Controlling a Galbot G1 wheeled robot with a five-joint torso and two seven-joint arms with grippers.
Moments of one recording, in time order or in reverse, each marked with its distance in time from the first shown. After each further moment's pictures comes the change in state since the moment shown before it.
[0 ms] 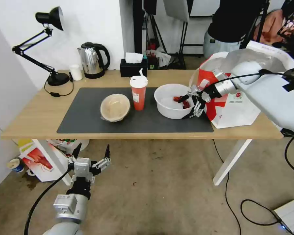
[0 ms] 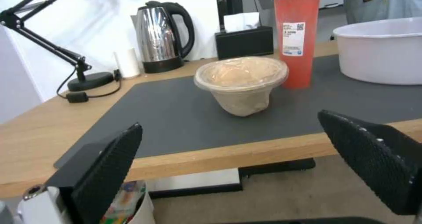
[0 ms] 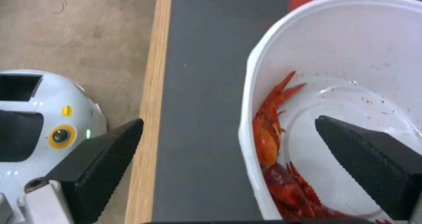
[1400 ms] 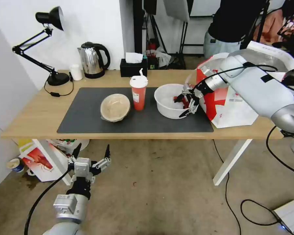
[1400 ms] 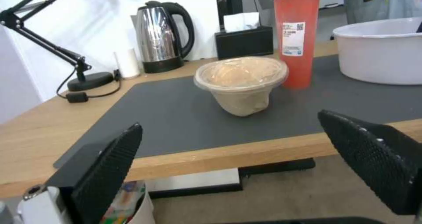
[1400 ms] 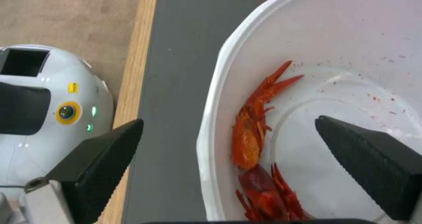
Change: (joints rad) left arm 0.000 0.000 0.000 0.000 0.000 0.000 0.000; right arm 0.065 0.162 -0.009 -0.217 -0.137 0.047 -0.105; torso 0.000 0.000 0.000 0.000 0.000
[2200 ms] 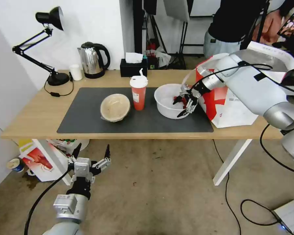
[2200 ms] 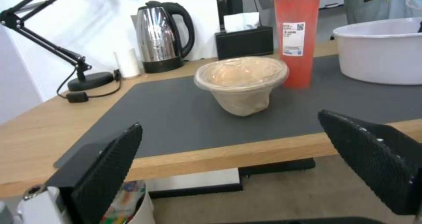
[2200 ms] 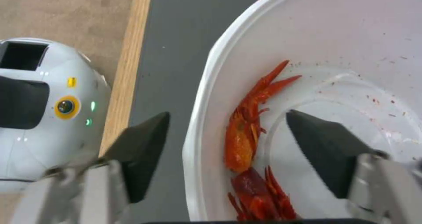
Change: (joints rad) left arm 0.000 0.000 0.000 0.000 0.000 0.000 0.000; right arm 0.009 0.040 0.013 -0.049 -0.044 0.016 -0.017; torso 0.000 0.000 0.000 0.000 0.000
